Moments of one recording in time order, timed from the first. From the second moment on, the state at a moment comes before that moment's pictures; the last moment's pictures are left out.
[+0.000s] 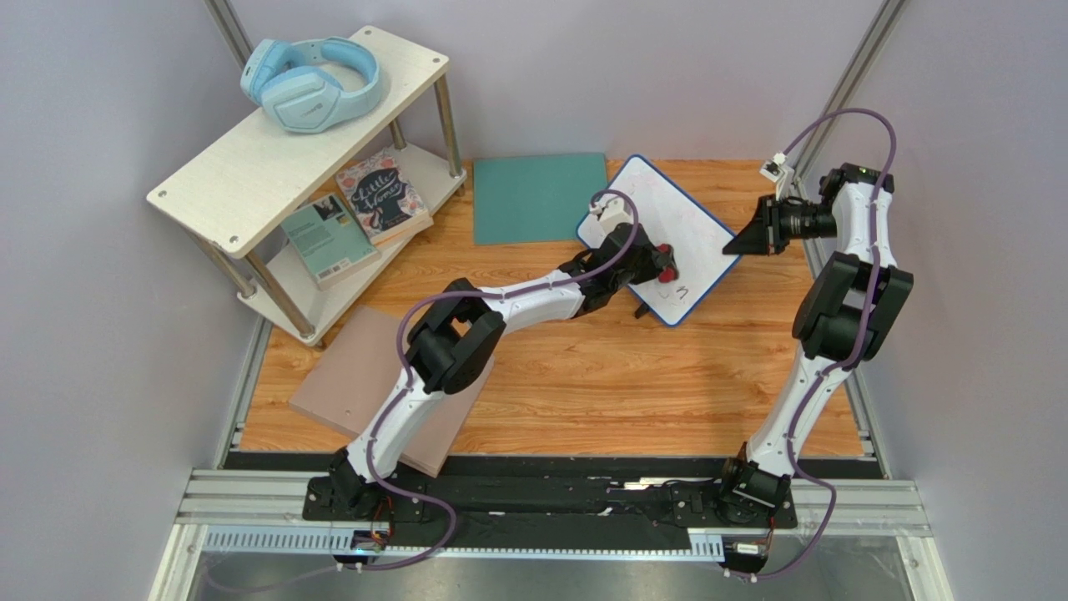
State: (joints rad) left arm -0.91 2.38 1.86 0.15 -0.20 -1.00; right arm -0.38 2.17 2.00 -1.40 -1.03 -0.93
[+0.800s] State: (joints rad) left arm -1.00 2.34 1.85 0.08 -0.12 -0.71; right arm -0.35 2.17 2.00 -1.41 -1.09 -0.99
